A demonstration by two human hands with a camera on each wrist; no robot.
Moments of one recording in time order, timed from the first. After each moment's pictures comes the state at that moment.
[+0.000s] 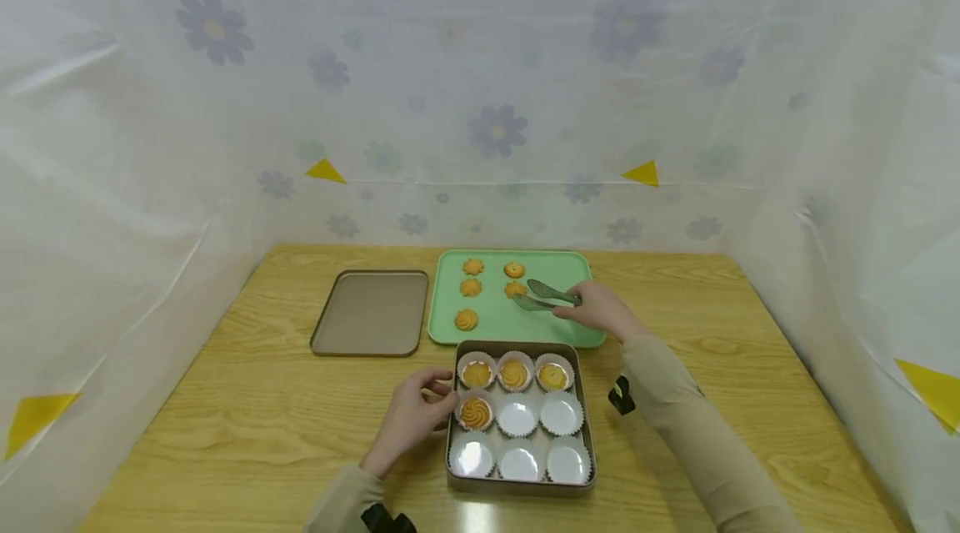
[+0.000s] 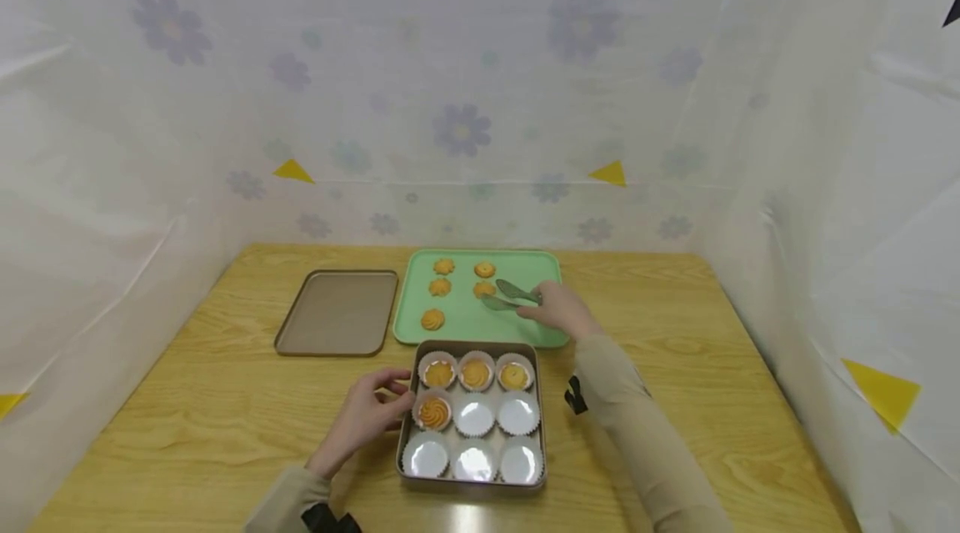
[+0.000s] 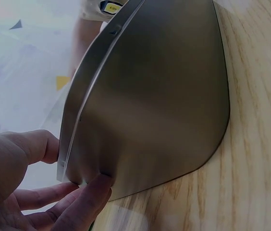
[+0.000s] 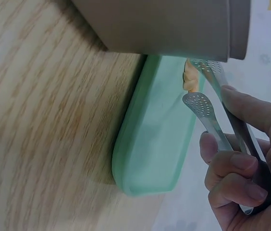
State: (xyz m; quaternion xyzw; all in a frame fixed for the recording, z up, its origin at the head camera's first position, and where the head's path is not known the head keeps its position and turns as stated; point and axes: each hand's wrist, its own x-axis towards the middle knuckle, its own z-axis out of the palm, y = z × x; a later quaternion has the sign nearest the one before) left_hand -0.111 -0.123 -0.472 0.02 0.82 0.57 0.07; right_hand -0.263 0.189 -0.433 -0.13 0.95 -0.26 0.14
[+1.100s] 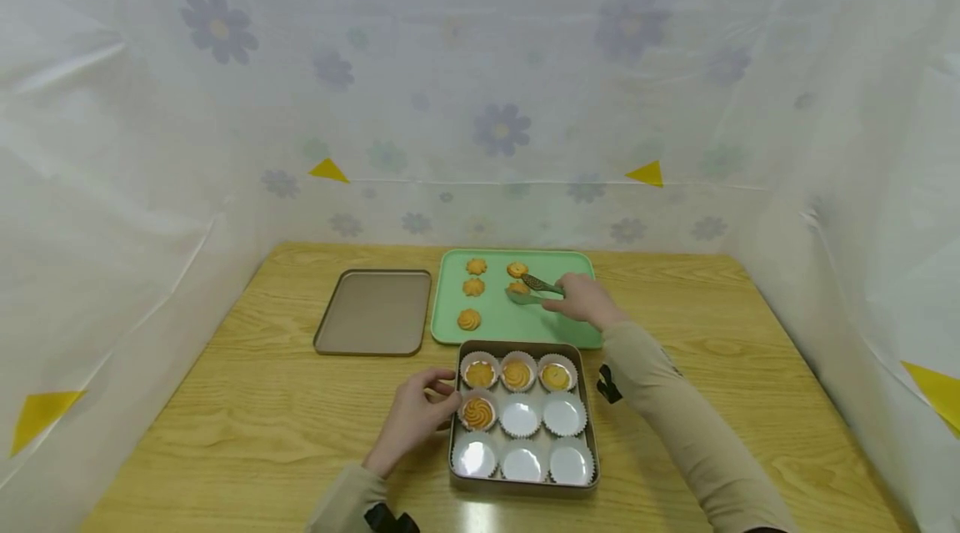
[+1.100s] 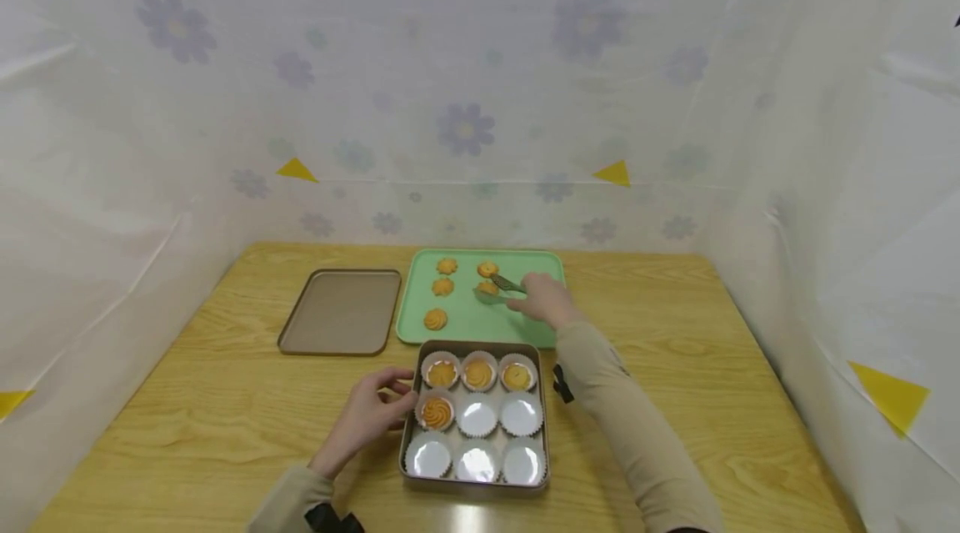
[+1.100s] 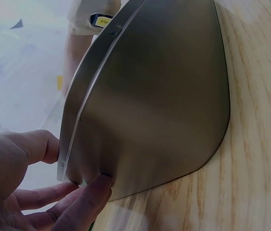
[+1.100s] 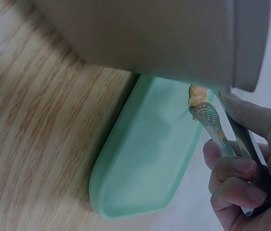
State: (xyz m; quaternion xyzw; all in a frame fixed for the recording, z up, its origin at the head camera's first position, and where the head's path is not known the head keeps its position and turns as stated) left_hand -0.111 -0.124 -0.474 0.03 0.82 0.56 0.06; right_hand -0.278 0.162 -0.428 -0.14 0.96 -0.19 0.11
